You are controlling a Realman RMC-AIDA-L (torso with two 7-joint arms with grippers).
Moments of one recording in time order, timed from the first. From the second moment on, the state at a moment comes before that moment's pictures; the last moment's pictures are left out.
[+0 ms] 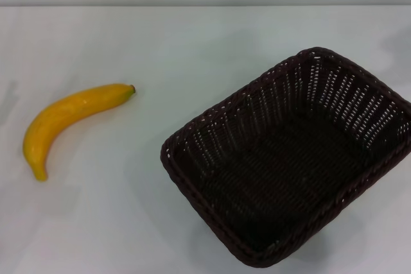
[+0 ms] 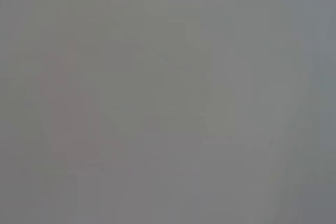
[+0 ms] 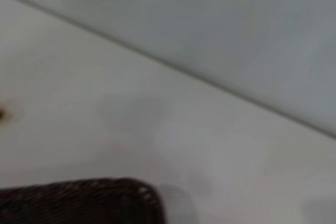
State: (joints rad) left arm -0.29 -2.05 0.19 0.32 -1.85 -1.57 2.25; right arm 0.80 1.90 -0.76 -1.45 0.54 1.87 -0.67
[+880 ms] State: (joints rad) left arm -0.30 -2.04 0.19 0.38 -1.85 -1.57 2.21; right arm 0.98 1.96 -0.94 -1.21 0.40 1.85 -0.56
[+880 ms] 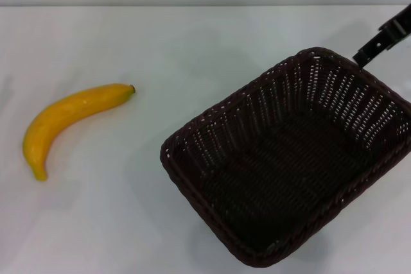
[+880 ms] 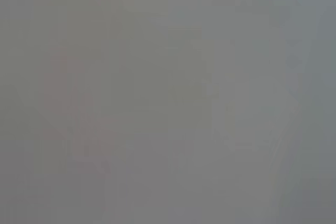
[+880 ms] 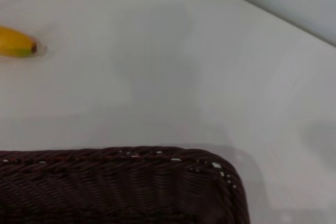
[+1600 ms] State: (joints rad) left arm -0.33 -2.03 0.19 0.42 -1.86 -1.56 2.21; right arm 1.08 2.00 -0.98 -0.92 0.23 1.73 -0.52
